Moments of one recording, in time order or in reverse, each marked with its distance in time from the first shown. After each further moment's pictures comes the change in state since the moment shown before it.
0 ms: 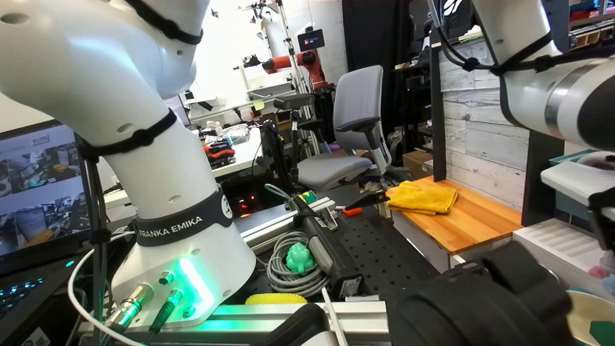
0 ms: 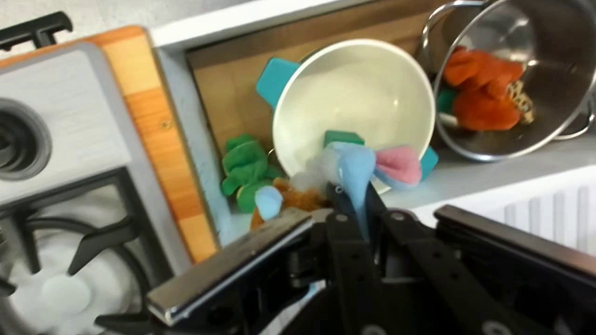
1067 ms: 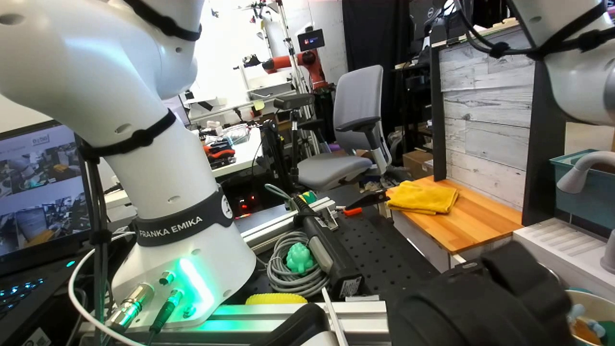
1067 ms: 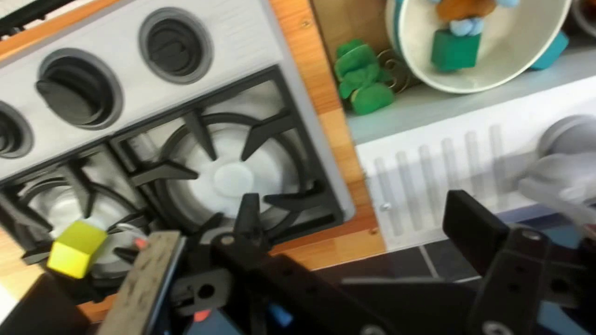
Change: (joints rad) arm -0.022 -0.040 -0.115 0.015 -0.001 0.119 0.026
